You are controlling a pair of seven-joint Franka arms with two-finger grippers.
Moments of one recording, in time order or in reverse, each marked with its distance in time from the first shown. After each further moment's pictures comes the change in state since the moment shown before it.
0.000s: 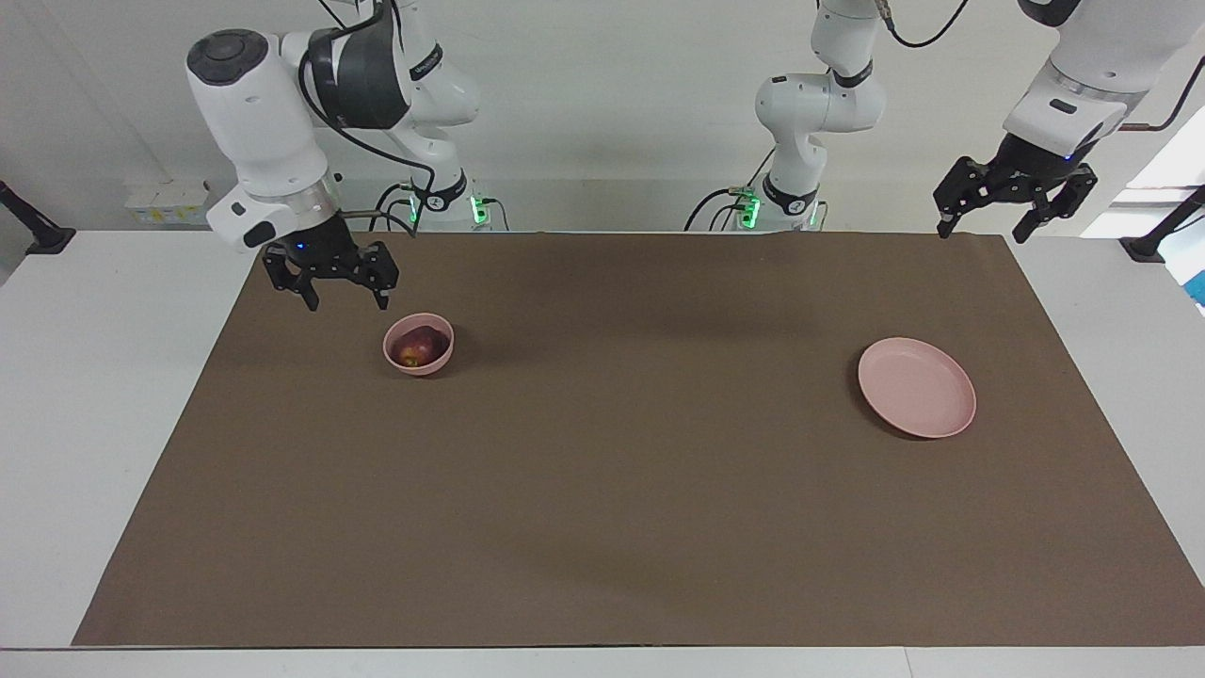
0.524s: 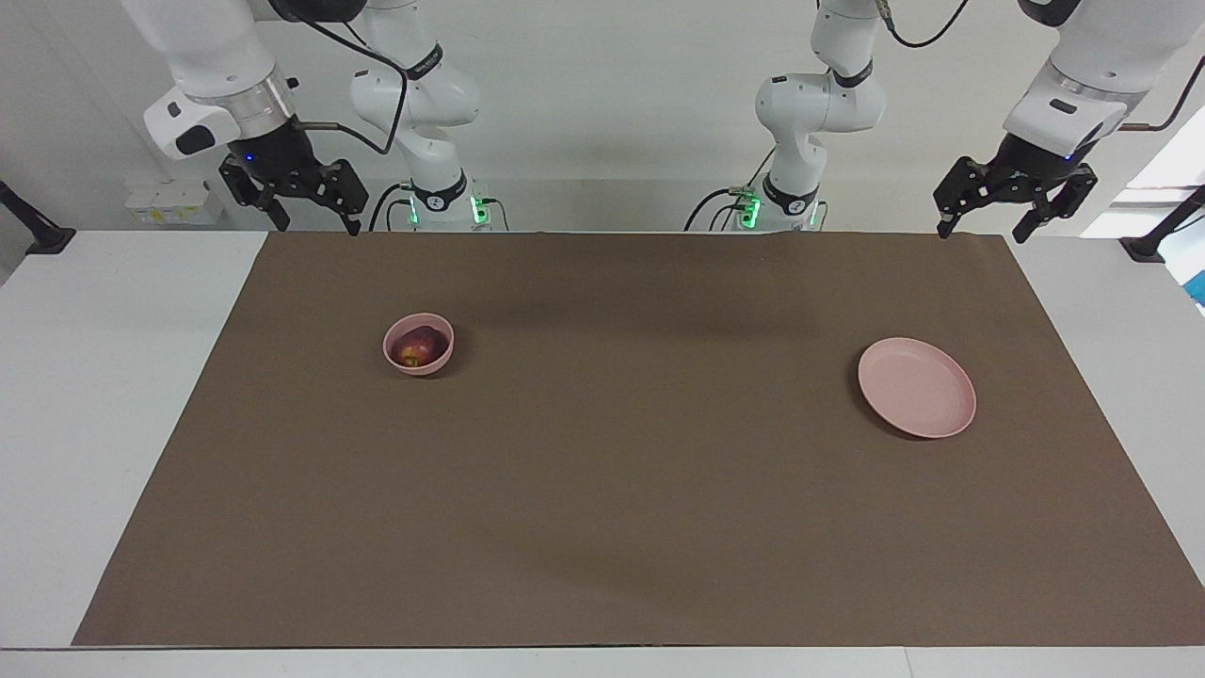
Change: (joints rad) left arm 0.000 0.000 0.000 0.000 0.000 0.000 0.000; right arm -0.008 -0.012 -0.010 0.229 0.008 -0.308 0.055
